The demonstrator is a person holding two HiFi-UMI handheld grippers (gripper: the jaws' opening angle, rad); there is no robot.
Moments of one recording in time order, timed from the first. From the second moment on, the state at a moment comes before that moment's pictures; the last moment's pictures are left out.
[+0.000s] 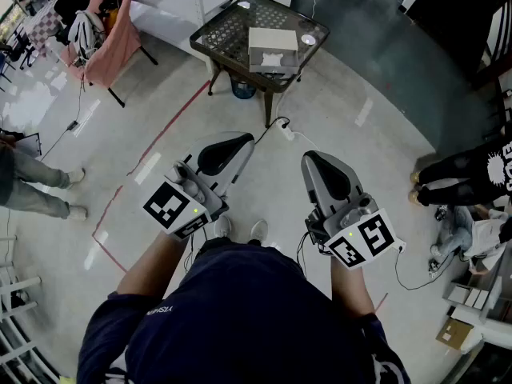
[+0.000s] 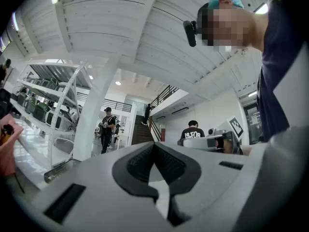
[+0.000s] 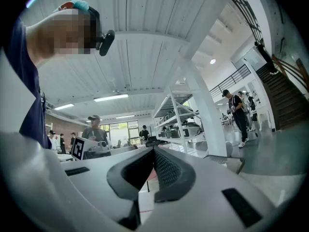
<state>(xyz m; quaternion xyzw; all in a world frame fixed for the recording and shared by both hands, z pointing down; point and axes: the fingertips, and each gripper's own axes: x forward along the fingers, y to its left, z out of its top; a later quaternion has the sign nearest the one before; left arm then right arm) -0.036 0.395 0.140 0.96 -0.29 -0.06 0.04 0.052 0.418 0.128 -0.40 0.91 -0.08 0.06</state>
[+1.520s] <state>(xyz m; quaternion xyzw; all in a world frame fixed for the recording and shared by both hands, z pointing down) -0.005 0.255 0.180 0.94 -0.32 -0.06 0.07 0.088 0.280 0.176 -0.39 0.91 -0.13 0.04</state>
